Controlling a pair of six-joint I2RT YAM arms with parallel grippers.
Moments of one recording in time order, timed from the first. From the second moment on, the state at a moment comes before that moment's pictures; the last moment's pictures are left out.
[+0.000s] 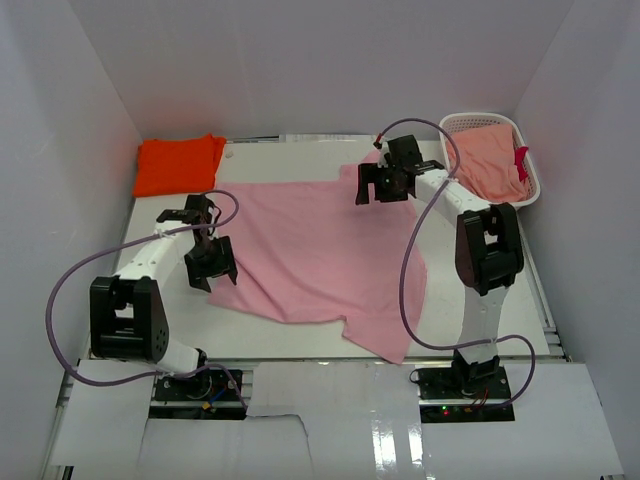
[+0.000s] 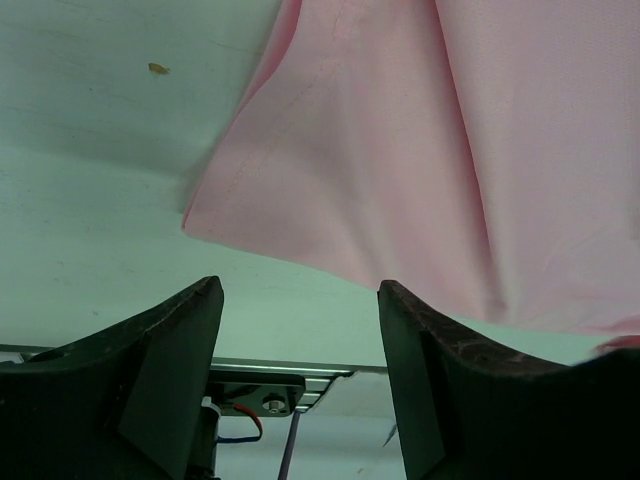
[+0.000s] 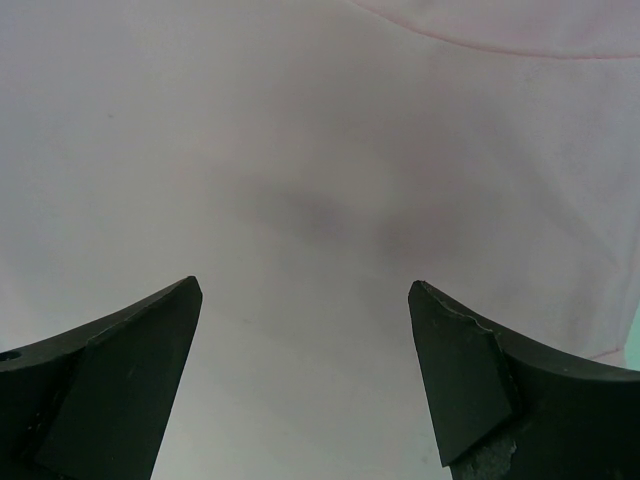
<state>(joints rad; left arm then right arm) -0.08 1.47 1.01 -0.97 0.05 -0.34 0.34 1.98 1.56 -0.44 -0.23 0.15</state>
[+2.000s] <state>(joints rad) -0.08 1.70 1.01 -0.96 -0.03 -0.36 0.30 2.42 2.06 -0.59 -0.14 0.09</state>
